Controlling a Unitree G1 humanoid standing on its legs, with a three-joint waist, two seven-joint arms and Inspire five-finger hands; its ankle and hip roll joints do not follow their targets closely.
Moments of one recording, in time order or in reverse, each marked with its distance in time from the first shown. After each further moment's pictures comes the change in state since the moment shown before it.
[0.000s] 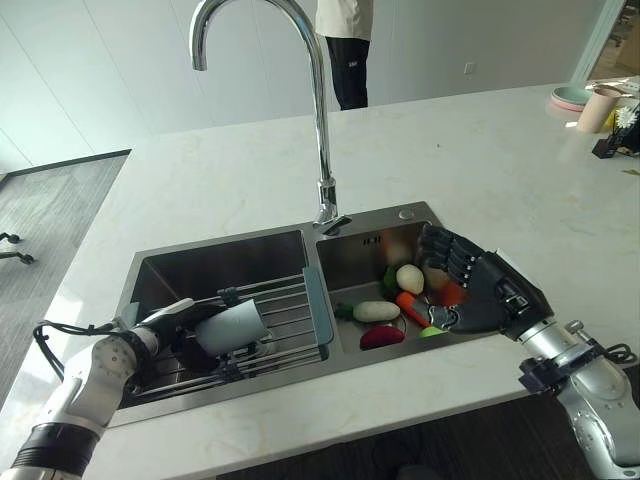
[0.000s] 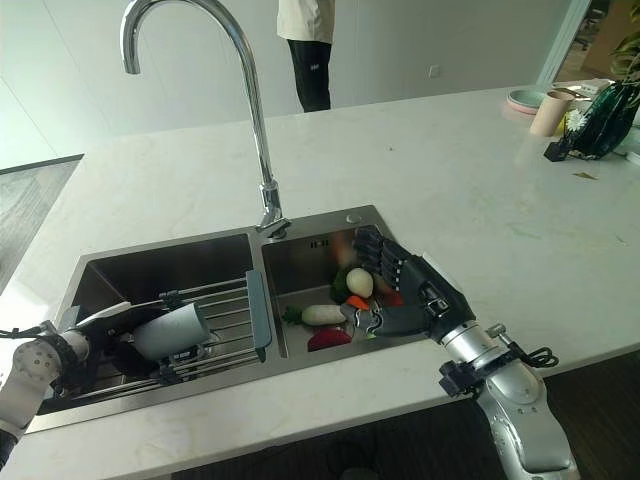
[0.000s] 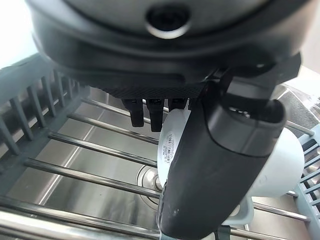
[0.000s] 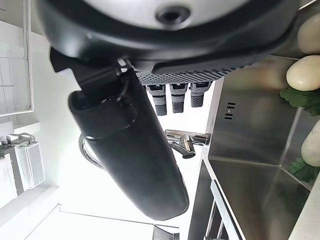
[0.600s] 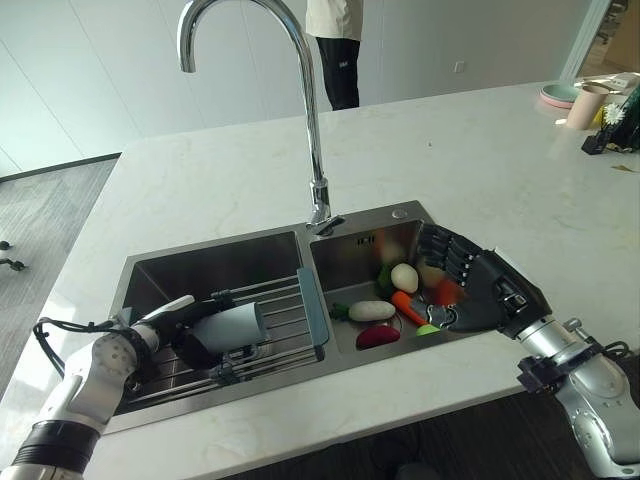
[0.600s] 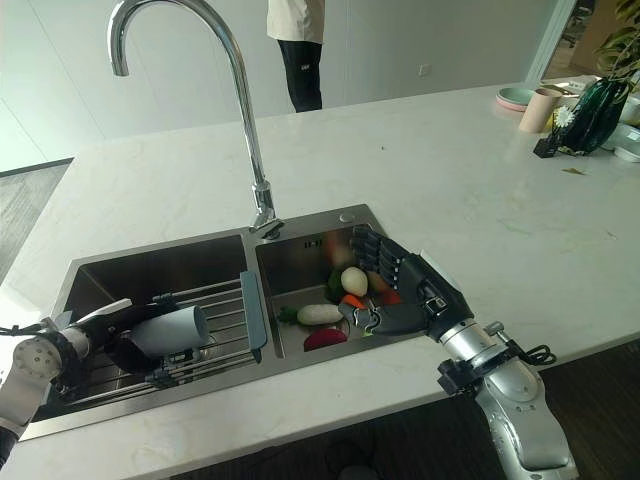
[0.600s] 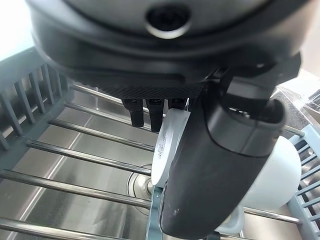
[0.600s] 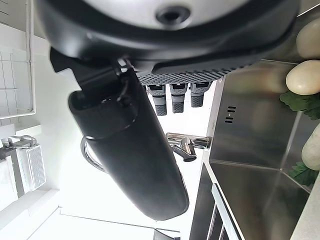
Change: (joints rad) left arm -0.011 0.000 0.000 0.000 0.001 0.000 0.001; right arm -0.011 0.000 0.000 0.000 0.000 0.000 0.001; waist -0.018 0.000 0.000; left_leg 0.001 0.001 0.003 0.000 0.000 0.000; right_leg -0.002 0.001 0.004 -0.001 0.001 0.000
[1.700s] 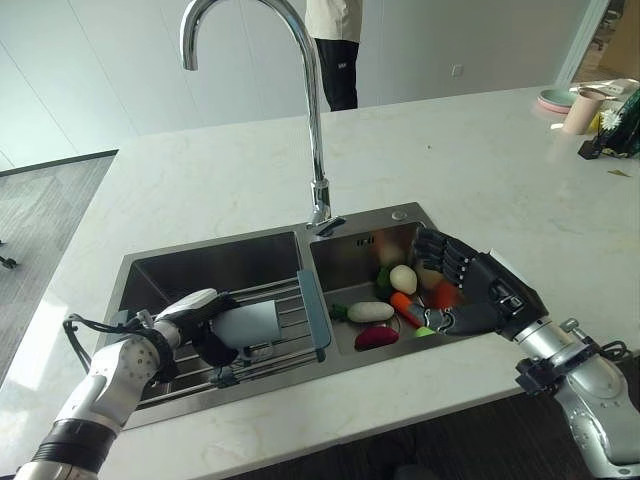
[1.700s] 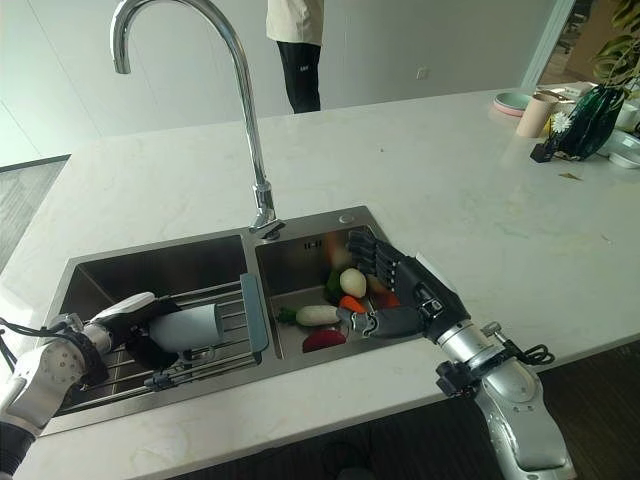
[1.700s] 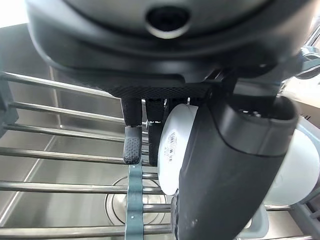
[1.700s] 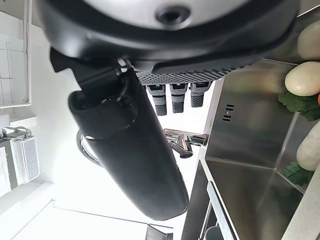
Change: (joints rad) left arm -0.016 -0.036 -0.068 -0.013 0.124 -0.135 0.135; right arm 0.000 0.010 0.002 0.000 -0.037 -0.001 0.023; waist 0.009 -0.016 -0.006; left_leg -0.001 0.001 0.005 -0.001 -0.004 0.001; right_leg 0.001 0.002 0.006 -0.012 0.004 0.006
